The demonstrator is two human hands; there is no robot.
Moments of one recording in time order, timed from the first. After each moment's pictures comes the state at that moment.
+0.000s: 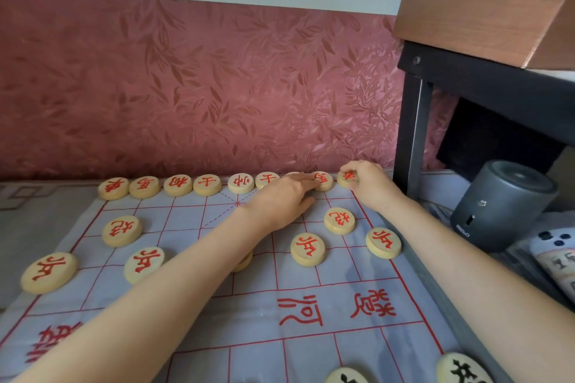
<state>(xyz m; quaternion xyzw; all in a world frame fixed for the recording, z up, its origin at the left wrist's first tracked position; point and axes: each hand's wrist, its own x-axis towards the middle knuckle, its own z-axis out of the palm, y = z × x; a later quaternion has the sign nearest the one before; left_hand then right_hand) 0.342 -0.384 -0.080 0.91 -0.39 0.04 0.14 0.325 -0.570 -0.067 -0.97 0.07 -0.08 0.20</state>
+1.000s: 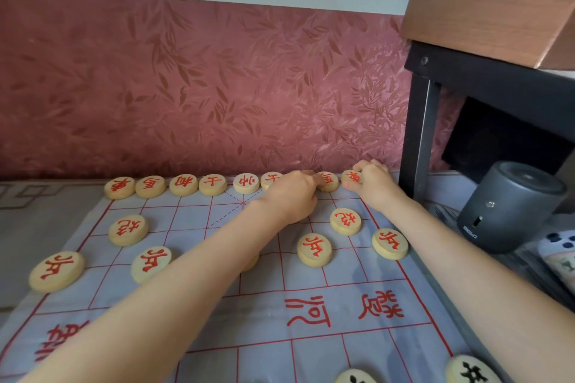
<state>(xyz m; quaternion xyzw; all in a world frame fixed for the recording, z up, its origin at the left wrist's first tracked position) 0.341 -0.393 -0.069 0.93 -0.35 0.03 0.14 0.323 -0.563 -0.064 -0.97 0.12 -0.07 0.20</state>
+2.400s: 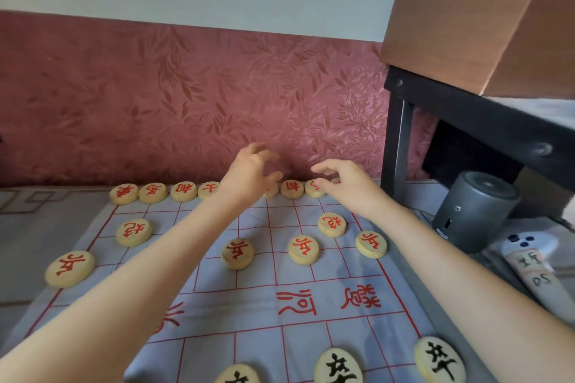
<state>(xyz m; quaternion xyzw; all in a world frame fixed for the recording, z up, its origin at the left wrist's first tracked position) 0.347 -0.340 -0.044 0.91 -0.24 0.15 0.31 0.290 -0.534 -0.033 -0.93 -0.05 -0.11 0.34</state>
